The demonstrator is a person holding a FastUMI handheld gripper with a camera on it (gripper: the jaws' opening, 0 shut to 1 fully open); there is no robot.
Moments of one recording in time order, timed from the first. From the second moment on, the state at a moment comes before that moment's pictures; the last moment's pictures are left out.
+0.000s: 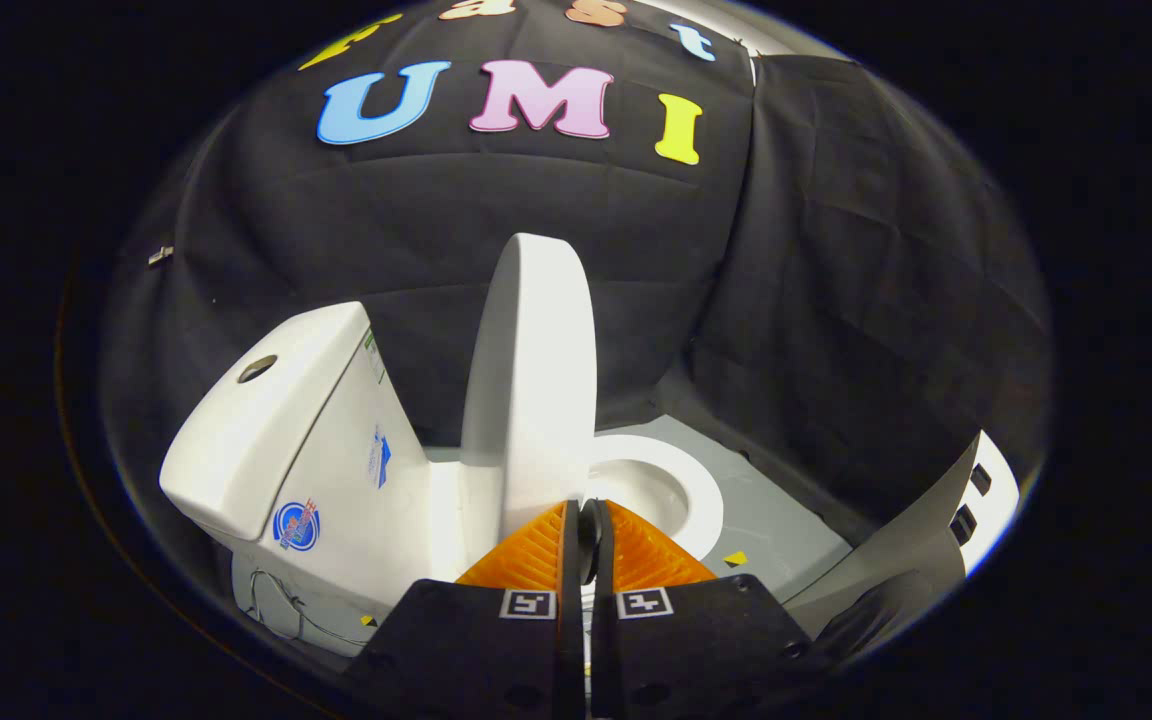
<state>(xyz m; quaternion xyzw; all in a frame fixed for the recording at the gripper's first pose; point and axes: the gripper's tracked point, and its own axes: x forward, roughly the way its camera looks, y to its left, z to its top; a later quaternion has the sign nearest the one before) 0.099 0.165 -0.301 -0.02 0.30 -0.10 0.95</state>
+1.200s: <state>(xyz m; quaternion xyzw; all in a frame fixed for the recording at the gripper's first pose) 0.082 0.302 -0.294 -0.09 0.25 0.00 0.96</state>
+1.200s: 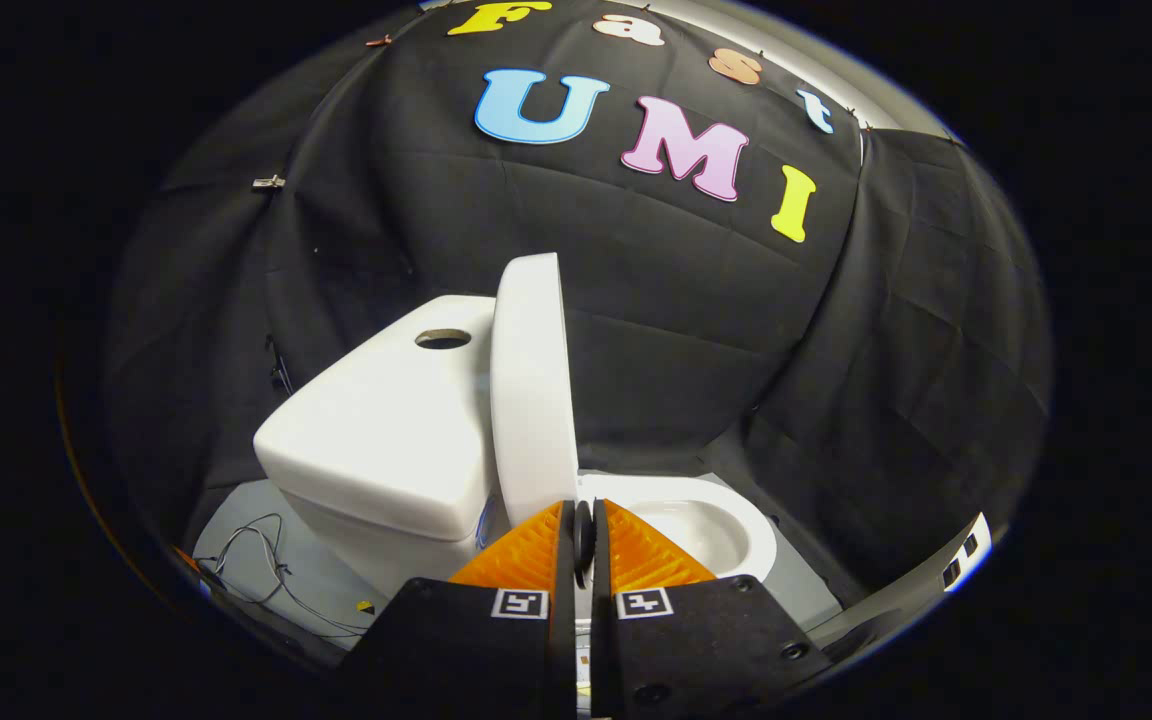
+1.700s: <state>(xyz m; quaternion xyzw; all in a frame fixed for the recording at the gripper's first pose) 0.079 0.301 -0.298 -0.10 0.25 0.03 0.96</state>
